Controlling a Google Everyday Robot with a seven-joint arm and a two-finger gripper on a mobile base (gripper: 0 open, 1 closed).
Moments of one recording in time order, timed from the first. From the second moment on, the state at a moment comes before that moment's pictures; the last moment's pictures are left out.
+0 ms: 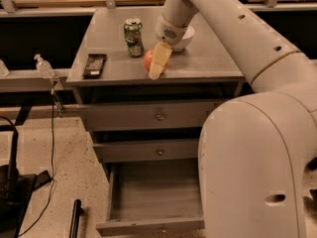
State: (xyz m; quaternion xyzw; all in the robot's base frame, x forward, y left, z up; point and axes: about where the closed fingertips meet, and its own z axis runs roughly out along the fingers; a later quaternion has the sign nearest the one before) arm 0.732 -0.013 0.869 -0.65 0.73 0.06 0.20
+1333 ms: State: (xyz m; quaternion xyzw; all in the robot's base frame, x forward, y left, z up) arm 0.731 -0.008 0.840 -0.63 0.74 0.08 0.20
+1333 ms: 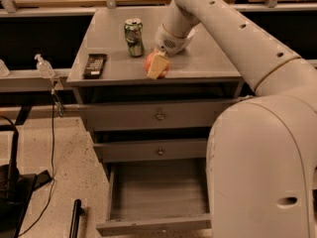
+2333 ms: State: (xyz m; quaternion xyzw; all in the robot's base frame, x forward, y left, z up) arm 0.711 -0.044 0.842 -0.61 0.74 0.12 0.25
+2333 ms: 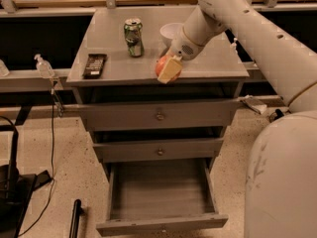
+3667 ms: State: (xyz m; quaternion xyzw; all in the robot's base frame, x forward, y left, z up) arm 0.642 -0.066 0.841 -0.64 0.59 0.18 0.47
